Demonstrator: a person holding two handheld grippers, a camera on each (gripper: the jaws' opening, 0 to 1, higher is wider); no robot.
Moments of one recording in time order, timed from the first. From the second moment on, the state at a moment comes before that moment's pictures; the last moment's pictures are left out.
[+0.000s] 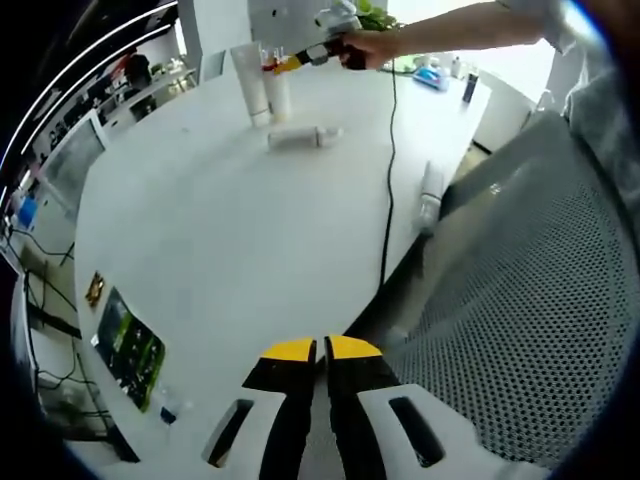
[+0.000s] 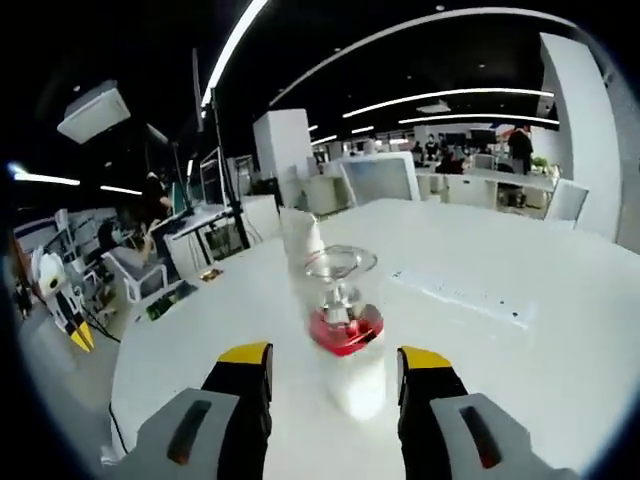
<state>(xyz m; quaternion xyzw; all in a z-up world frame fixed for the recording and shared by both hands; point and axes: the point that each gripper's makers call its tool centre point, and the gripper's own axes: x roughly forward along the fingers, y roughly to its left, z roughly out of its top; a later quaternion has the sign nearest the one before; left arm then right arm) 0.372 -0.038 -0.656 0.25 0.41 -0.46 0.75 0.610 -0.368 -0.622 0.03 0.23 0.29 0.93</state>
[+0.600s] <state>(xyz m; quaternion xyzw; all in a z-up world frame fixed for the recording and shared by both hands) 0.372 -0.041 -0.652 0.26 0.40 -0.46 0.75 0.502 -0.314 -0.700 -0.01 0.34 0.30 0.89</state>
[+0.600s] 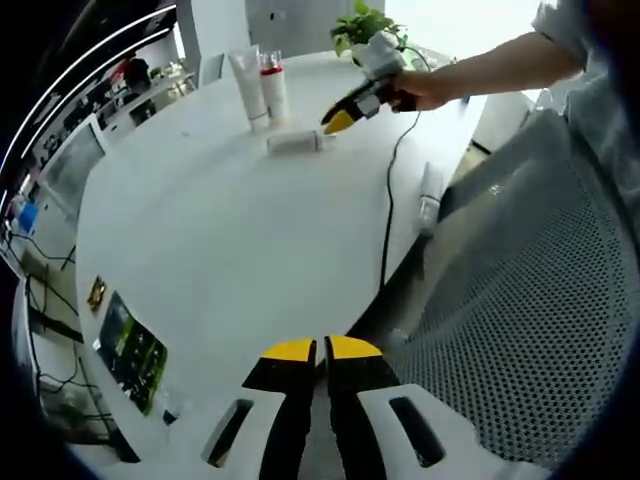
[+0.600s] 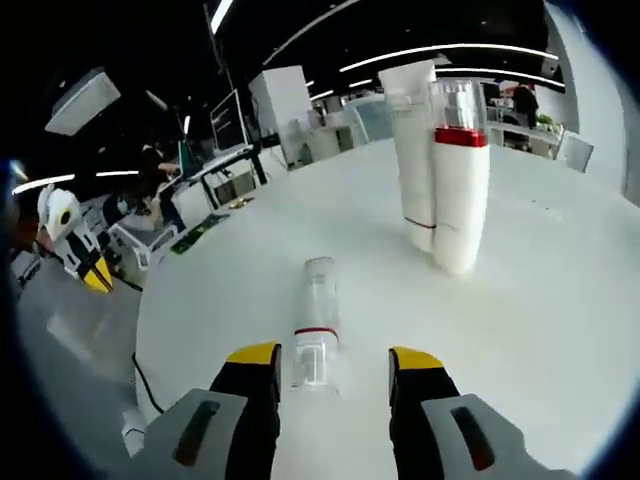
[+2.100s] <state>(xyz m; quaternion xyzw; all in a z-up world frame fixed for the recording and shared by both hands) 0.385 -0.045 -0.635 0.23 0.36 -0.44 0.79 0.474 -0.206 -0.588 -0.07 0.21 0.42 0.88</state>
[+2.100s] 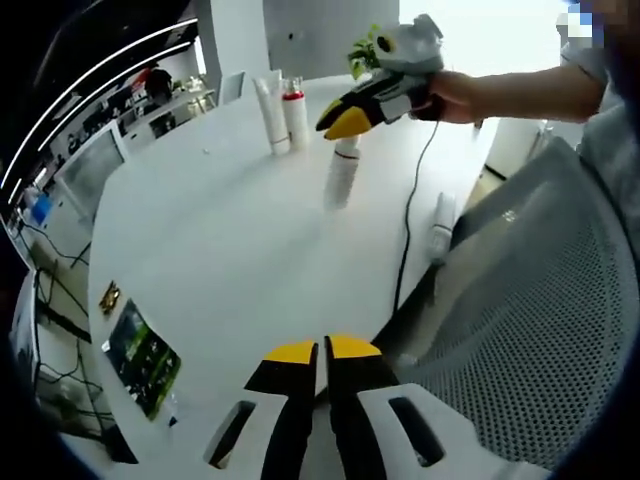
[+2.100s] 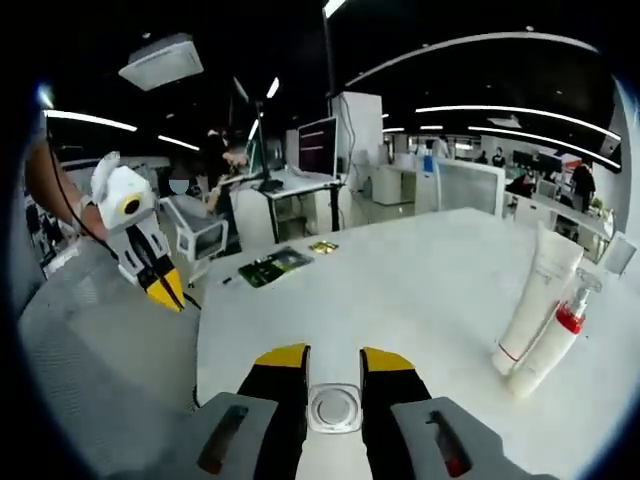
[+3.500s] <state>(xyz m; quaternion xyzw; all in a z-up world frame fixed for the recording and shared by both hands) 0.371 -0.072 -0.621 0.17 0.33 -0.49 0.79 0.400 -0.156 -0.567 -0.18 0.20 0.50 0.83</state>
